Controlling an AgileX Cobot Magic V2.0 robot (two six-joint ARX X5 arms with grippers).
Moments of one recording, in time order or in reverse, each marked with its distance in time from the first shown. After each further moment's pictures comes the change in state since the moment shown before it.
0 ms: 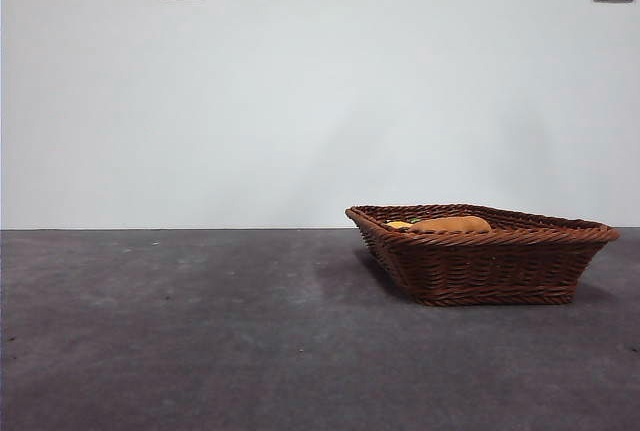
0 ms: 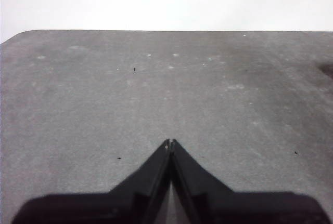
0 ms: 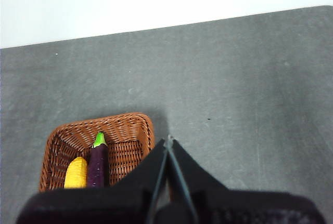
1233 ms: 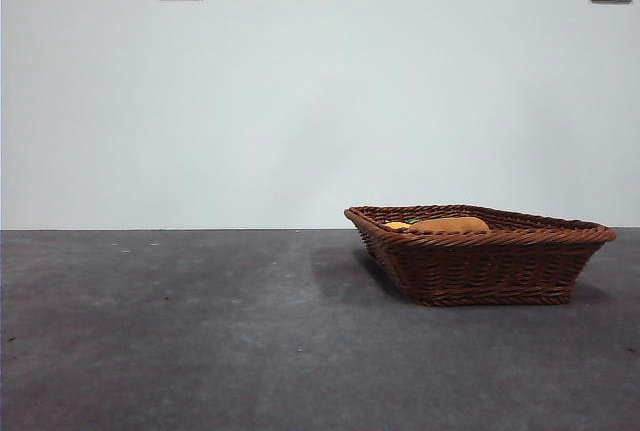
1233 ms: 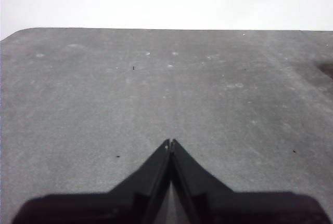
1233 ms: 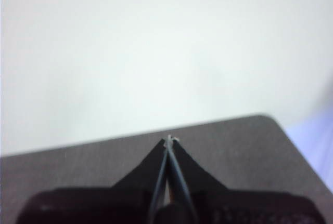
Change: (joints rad) left arm 0.000 0.005 -0.001 0.000 0.000 -0.002; right arm -0.014 -0.474 -0.057 0.048 0.120 0.000
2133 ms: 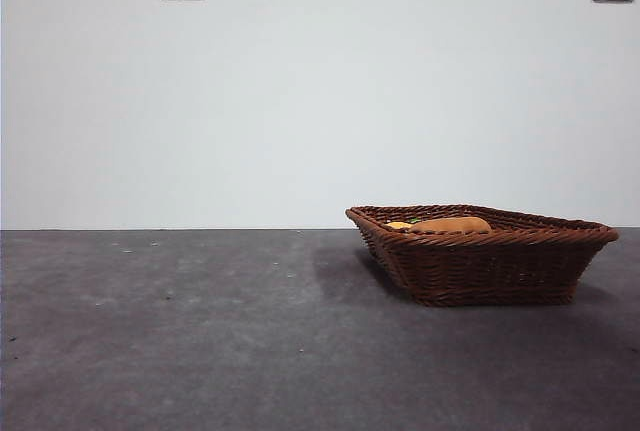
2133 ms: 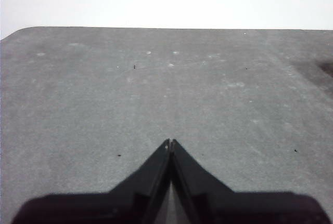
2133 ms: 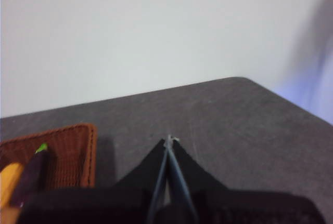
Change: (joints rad) left arm 0.000 0.002 -0.001 0.000 0.000 0.000; right arm 0.000 -0.908 -1.492 0.719 0.113 -0.004
